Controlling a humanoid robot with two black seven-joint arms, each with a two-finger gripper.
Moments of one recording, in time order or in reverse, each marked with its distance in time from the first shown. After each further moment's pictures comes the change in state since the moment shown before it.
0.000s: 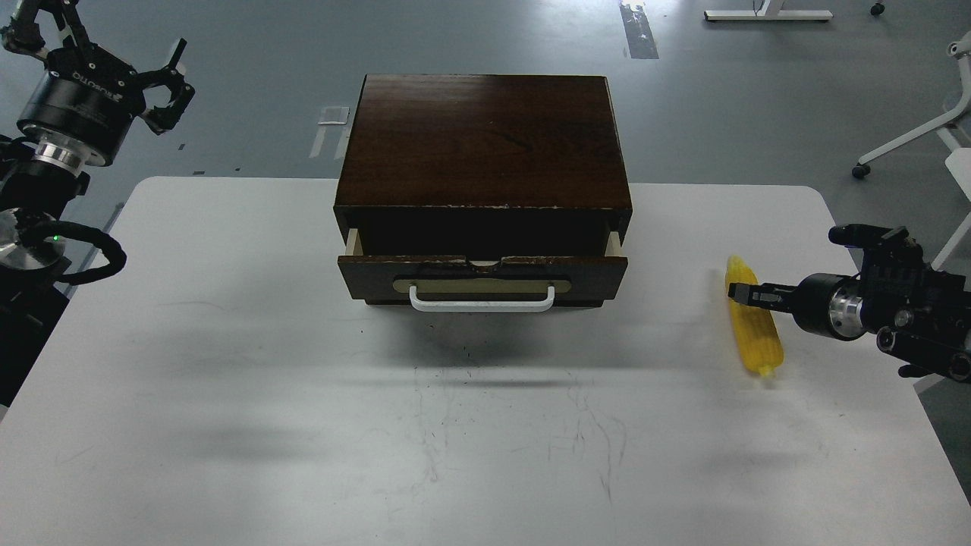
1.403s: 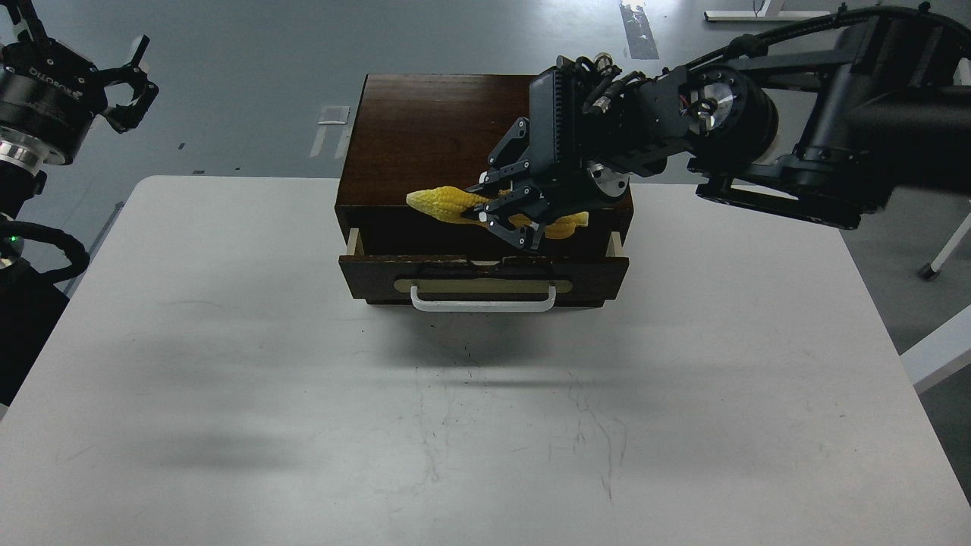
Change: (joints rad) left arm 0.010 0.068 0.010 -0.014 0.001 0.000 0.001; right arm 0.649 0.342 -0.016 0.341 -0.961 -0.126 0.157
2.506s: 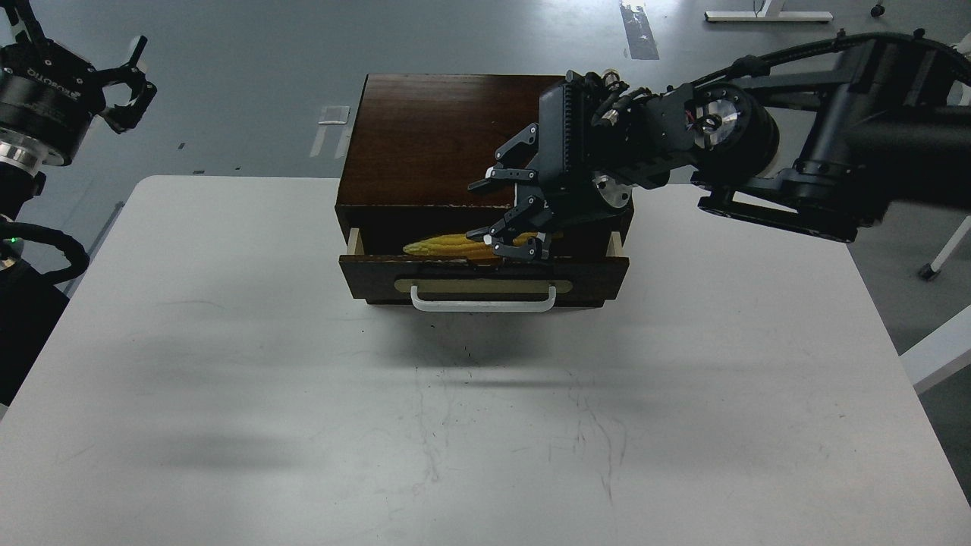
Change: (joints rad) left arm 0.006 0.001 -0.007 0.002 -0.001 0.000 -0.005; right arm -0.042 -0.012 0.020 -0.012 0.008 -0.025 0.000
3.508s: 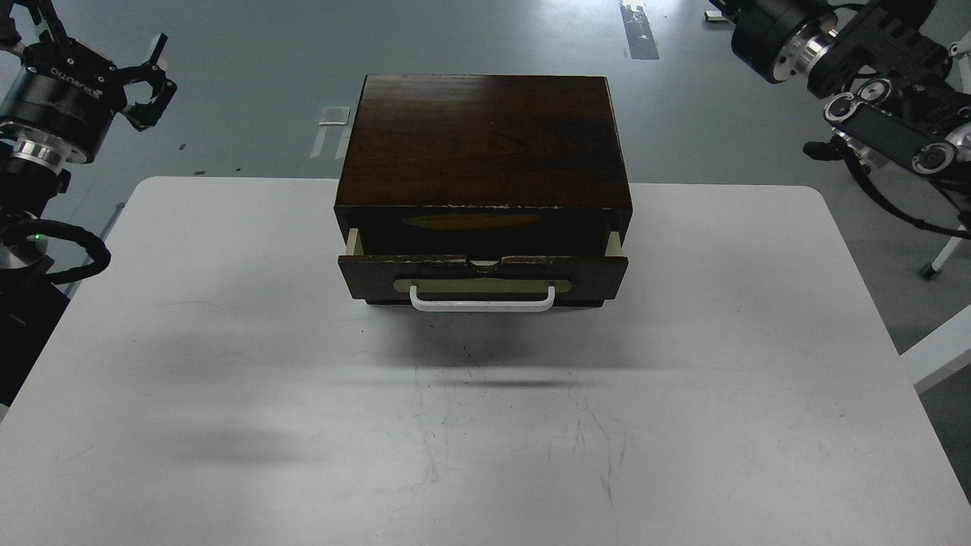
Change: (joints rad) left arm -0.013 -0.059 -0.009 0.005 0.000 0.000 0.003; right arm -0.403 -0.212 0.504 -0.390 1.280 0.001 -0.018
